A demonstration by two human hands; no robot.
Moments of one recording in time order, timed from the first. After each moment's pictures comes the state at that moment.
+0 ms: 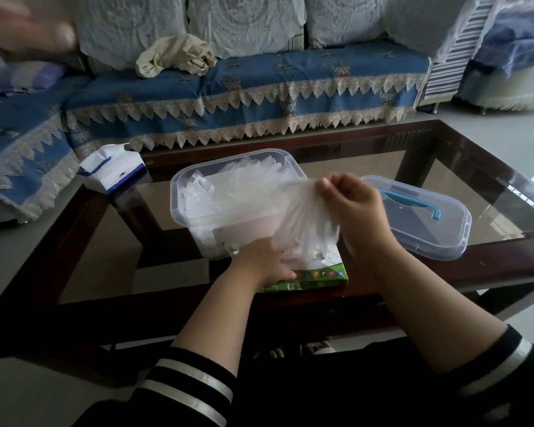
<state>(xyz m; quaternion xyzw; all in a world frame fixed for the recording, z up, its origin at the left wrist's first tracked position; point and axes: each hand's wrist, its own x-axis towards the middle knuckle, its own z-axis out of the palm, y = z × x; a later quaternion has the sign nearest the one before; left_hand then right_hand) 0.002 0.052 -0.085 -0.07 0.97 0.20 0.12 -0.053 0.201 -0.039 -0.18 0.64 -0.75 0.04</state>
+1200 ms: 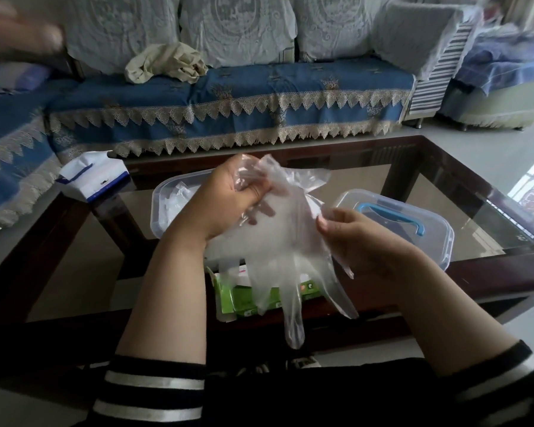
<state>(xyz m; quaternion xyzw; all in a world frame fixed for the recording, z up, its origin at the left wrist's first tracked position) -0.006 0.035 0.016 0.00 0.82 0.57 -0.11 -0.076 0.238 -0.031 -0.24 0.52 -0.71 0.40</state>
